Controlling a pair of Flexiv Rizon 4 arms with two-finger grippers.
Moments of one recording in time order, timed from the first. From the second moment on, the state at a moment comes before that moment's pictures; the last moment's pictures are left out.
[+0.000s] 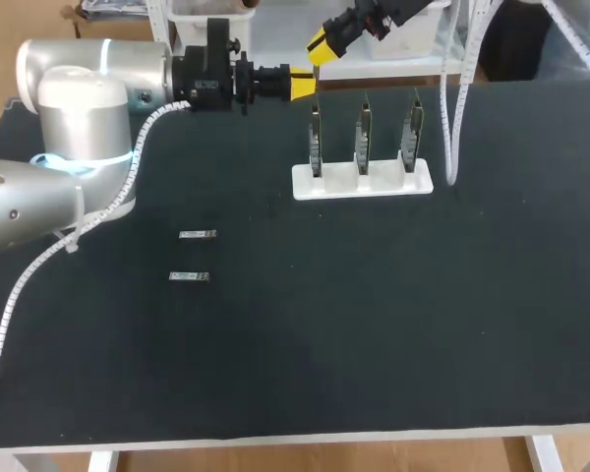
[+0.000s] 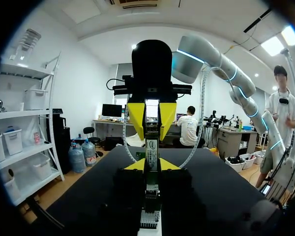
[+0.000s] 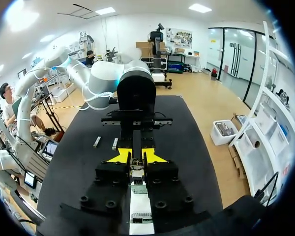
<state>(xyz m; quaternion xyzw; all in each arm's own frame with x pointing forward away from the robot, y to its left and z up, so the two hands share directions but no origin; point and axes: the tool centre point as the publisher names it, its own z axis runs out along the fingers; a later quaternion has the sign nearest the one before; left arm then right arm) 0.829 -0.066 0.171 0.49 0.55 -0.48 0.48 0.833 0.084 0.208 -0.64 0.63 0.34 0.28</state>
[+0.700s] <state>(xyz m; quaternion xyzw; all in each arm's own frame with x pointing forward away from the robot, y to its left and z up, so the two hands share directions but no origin) 0.829 -0.066 0.171 0.49 0.55 -0.48 0.48 0.829 0.084 0.209 -0.64 0.63 0.35 0.28</state>
